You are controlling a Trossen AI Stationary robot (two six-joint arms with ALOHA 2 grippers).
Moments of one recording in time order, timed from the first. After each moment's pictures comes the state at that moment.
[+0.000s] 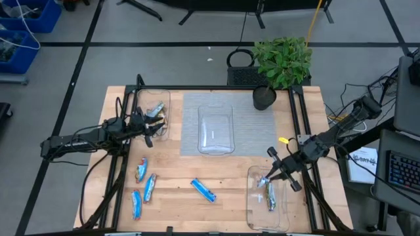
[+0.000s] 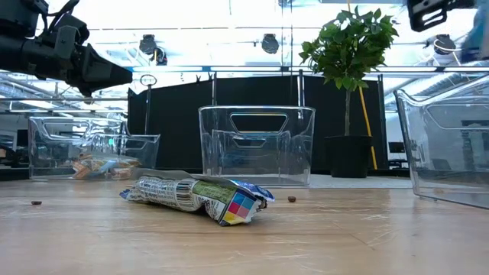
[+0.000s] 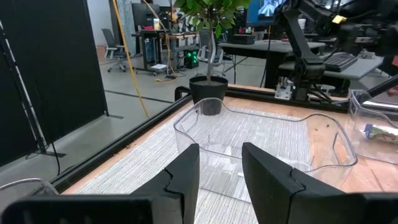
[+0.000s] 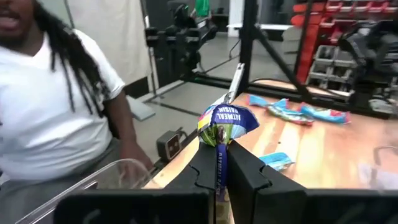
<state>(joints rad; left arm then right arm) 0.18 0.17 0.10 0.03 -0.18 -0.03 0.61 0.73 0.32 0.32 0.08 0.04</state>
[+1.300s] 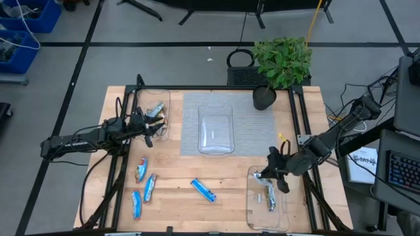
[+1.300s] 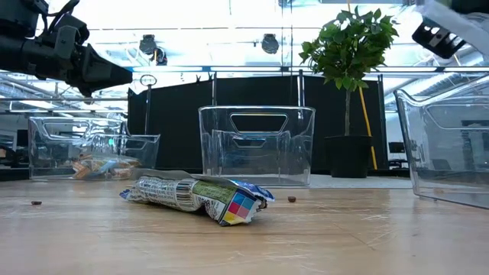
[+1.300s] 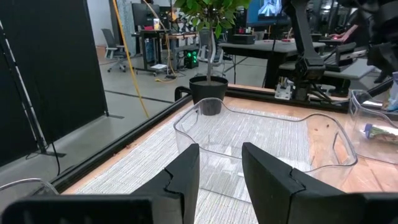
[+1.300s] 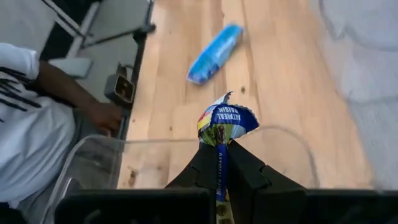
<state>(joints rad) 0.18 0.17 0.10 0.03 -0.18 -0.03 0.64 0.95 0.68 -0.39 0.25 0.67</state>
